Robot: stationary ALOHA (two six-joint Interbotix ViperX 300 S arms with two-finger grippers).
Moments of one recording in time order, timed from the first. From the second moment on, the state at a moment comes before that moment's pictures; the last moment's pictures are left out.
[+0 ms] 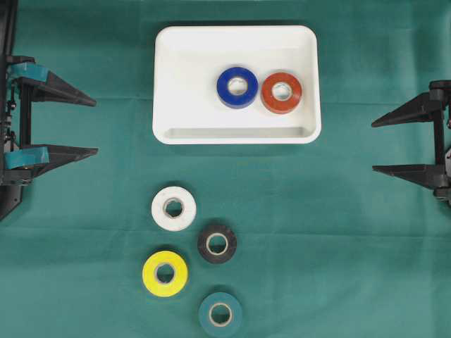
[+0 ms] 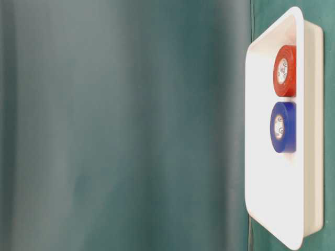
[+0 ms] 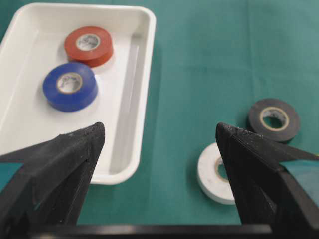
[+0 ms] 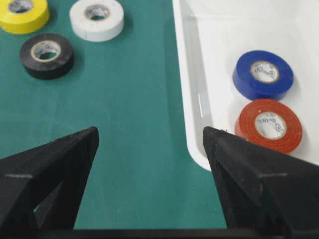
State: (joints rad) left arm 0.10 -0.94 1.01 0.00 0.32 0.02; right arm -0.04 -0.96 1.19 -0.08 0.18 0.19
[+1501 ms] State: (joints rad) left arm -0.16 -0.90 1.01 0.00 0.28 -0.01; right arm -0.04 -0.97 1.19 -0.08 0.18 0.19
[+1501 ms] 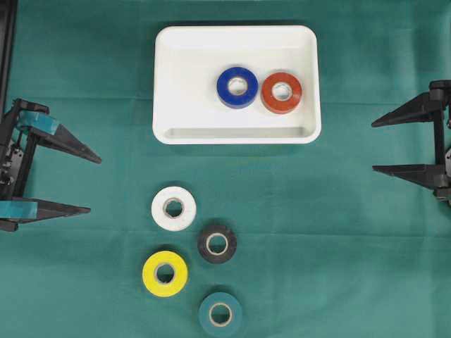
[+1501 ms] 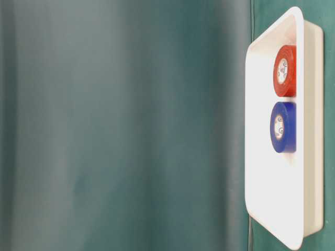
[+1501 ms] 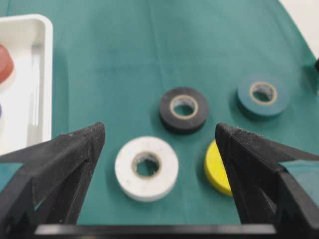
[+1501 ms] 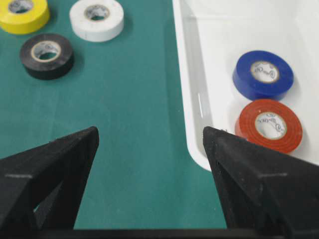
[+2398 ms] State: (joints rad) left arm -0.19 -0.36 0.67 0.00 0.10 0.00; right arm -0.04 -0.96 1.19 -0.08 0.18 0.19
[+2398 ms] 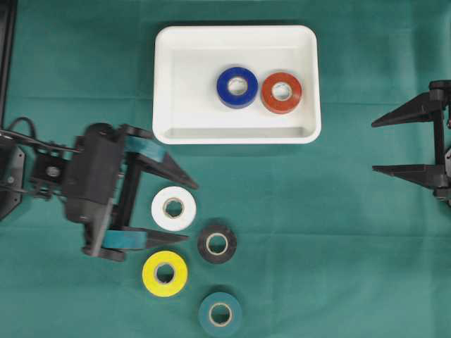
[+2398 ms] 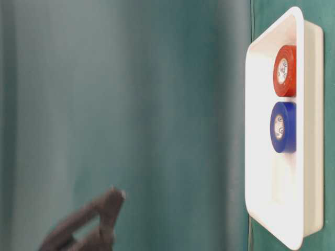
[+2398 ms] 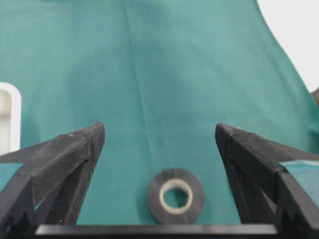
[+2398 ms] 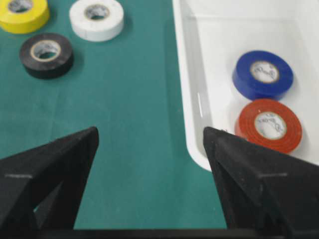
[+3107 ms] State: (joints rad) left arm -0.19 -0.19 0.46 0.00 0.23 -0.01; right arm -0.04 -0.96 1.19 -0.09 0.18 0.19
